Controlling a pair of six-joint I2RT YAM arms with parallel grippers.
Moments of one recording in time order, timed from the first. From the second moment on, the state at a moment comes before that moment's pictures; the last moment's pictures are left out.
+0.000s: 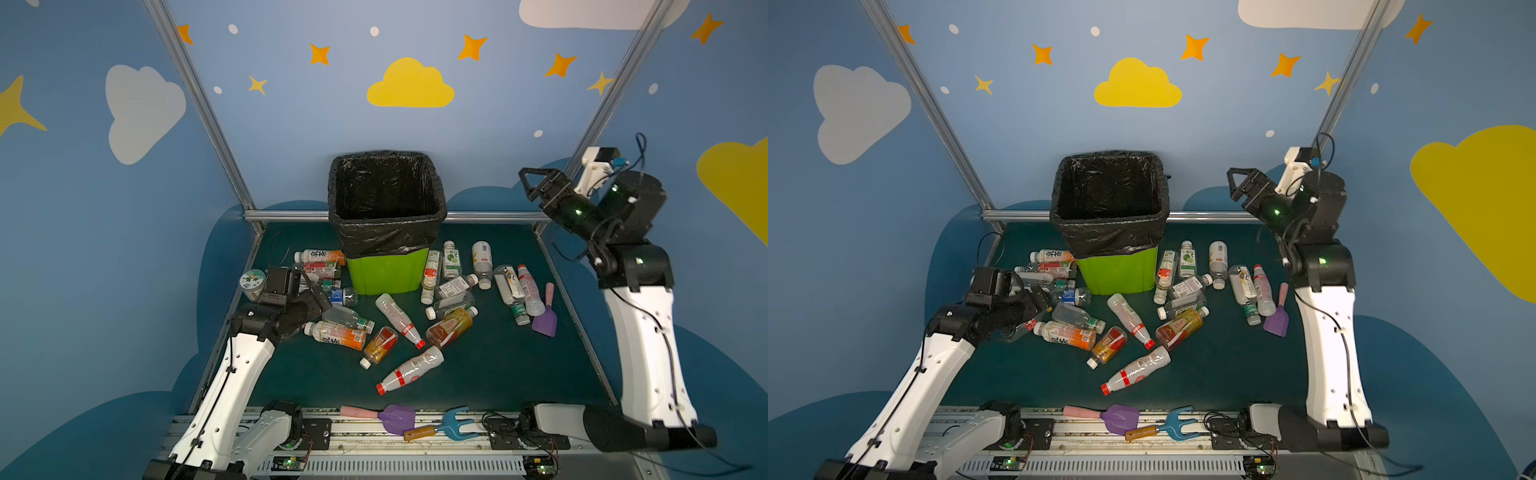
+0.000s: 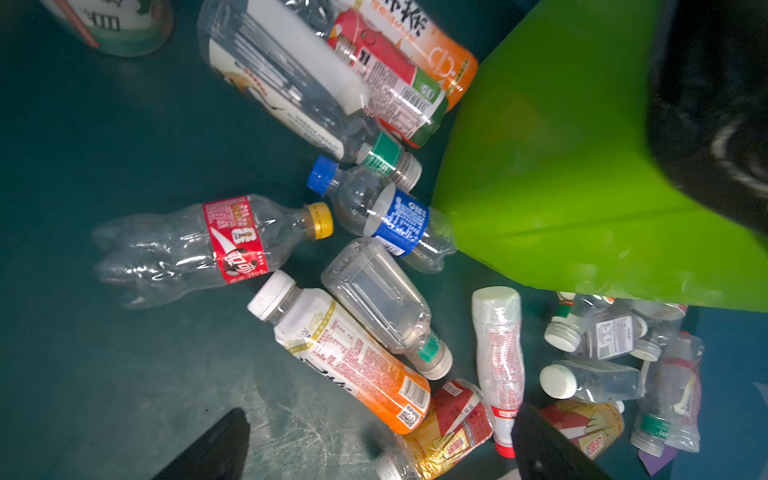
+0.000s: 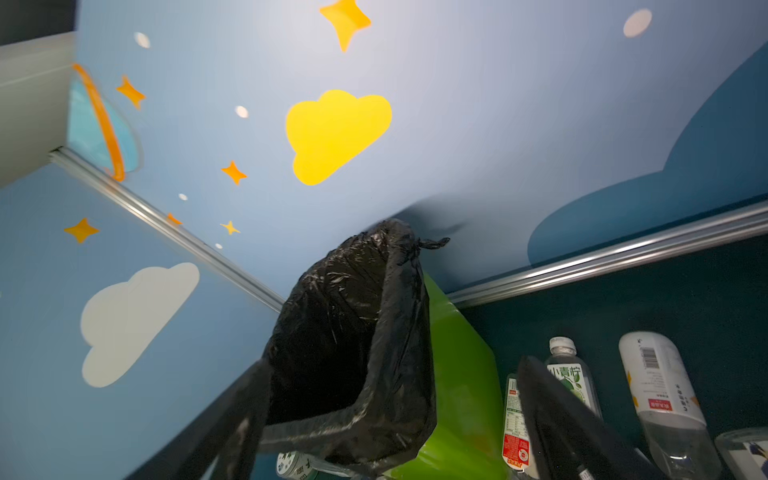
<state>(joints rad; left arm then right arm) -0.13 1.00 1.00 -0.96 0.03 -0.73 0.09 1.25 1.78 -0.57 -0.34 0.64</state>
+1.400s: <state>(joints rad) -0.73 1.47 1.08 -0.90 0.02 -0.51 0.14 1.15 0.90 -0.82 -0.60 0.46</state>
